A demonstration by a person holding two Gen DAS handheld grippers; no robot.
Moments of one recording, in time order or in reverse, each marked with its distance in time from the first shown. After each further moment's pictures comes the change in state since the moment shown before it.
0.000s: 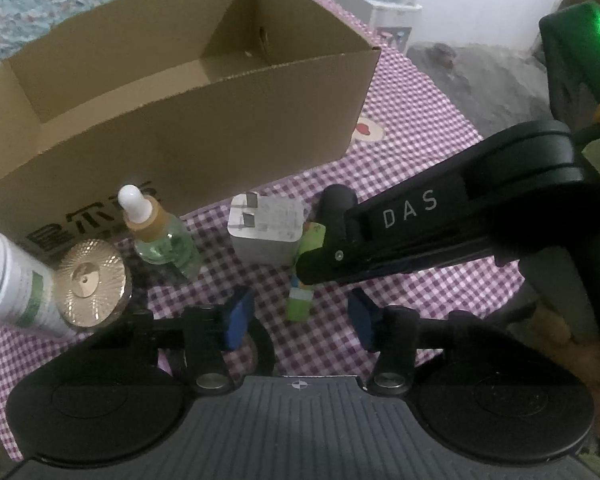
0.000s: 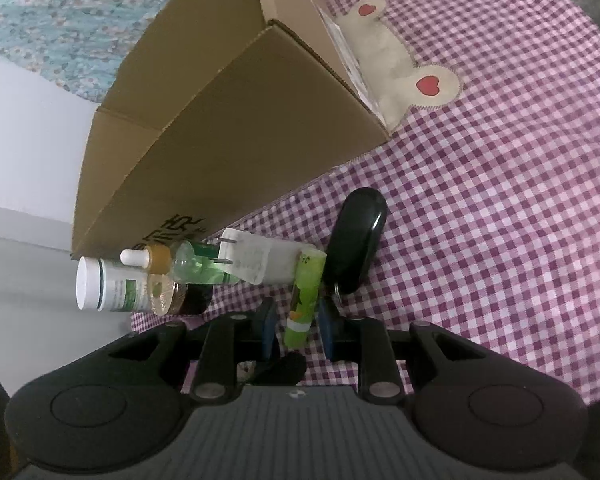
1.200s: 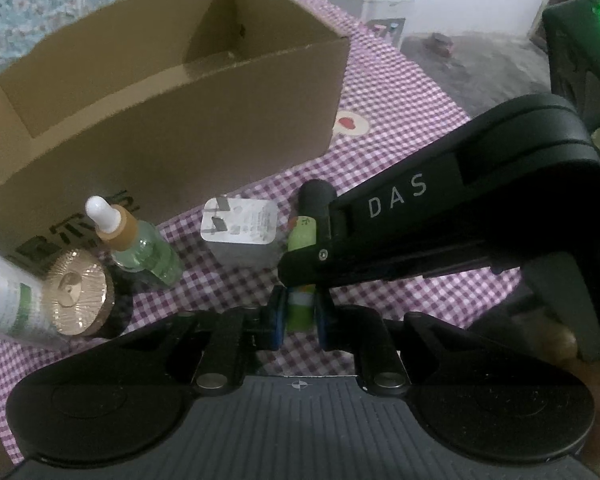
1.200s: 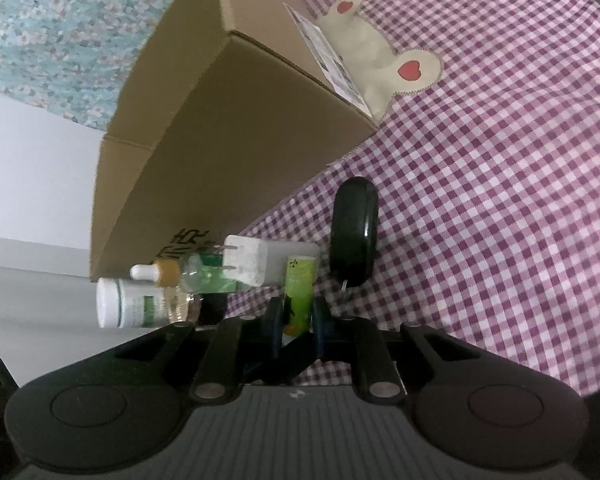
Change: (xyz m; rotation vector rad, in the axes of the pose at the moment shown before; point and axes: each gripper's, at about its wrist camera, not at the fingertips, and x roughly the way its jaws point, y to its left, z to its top) left arm 0.004 -0.026 0.002 0.050 0.001 0.034; right arm -0.013 -0.013 -0.005 0.105 -0.038 0.088
